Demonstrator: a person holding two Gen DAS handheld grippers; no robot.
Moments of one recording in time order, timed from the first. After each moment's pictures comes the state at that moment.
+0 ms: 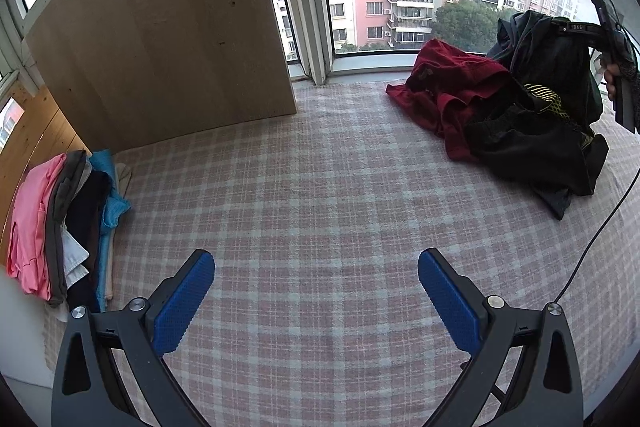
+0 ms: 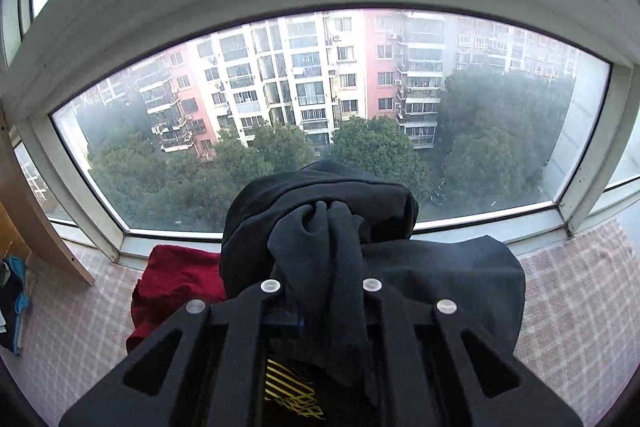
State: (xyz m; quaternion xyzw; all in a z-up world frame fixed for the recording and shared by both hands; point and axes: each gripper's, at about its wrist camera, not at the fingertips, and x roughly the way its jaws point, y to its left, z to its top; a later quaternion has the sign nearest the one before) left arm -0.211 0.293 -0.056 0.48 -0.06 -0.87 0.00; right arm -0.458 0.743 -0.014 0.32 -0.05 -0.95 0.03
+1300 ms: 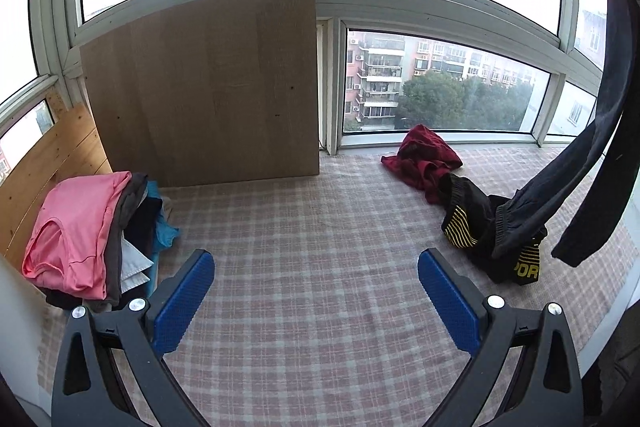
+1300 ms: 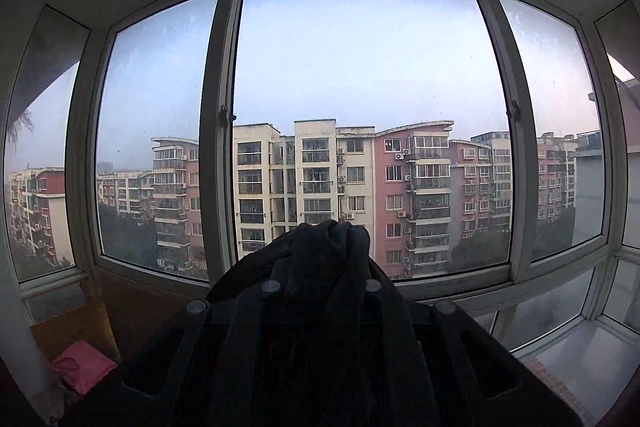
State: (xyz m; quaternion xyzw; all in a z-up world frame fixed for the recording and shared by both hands) left arm -0.097 0.174 0.029 0.35 -0.02 -0.93 -0.06; right arm -0.081 0.597 0.406 0.03 -0.02 -1.00 0.06
